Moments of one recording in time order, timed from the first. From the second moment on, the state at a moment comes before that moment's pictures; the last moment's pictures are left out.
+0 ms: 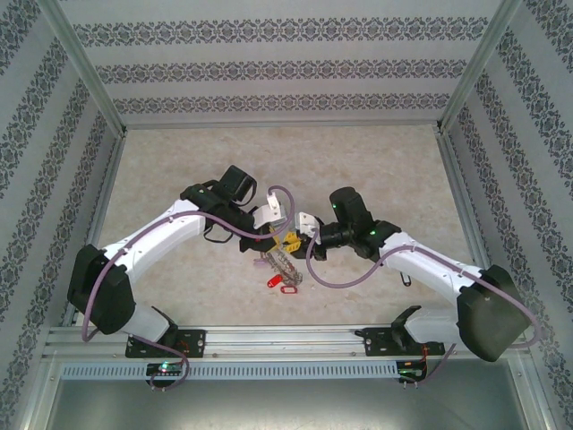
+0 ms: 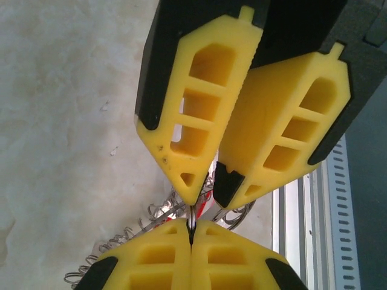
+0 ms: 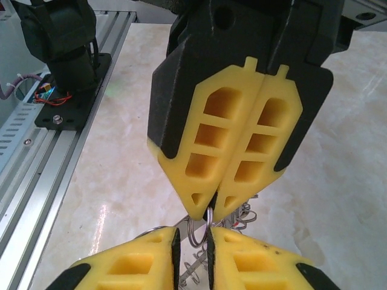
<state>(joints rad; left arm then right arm) -0.57 1.48 1.19 -0.84 0.72 0.55 0.62 1.28 0.75 -0.13 -0.83 -0.55</state>
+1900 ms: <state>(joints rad) -0.48 1.37 1.06 -0.56 0.85 0.44 0.52 1.41 0.74 0.20 -1.05 -0.09</state>
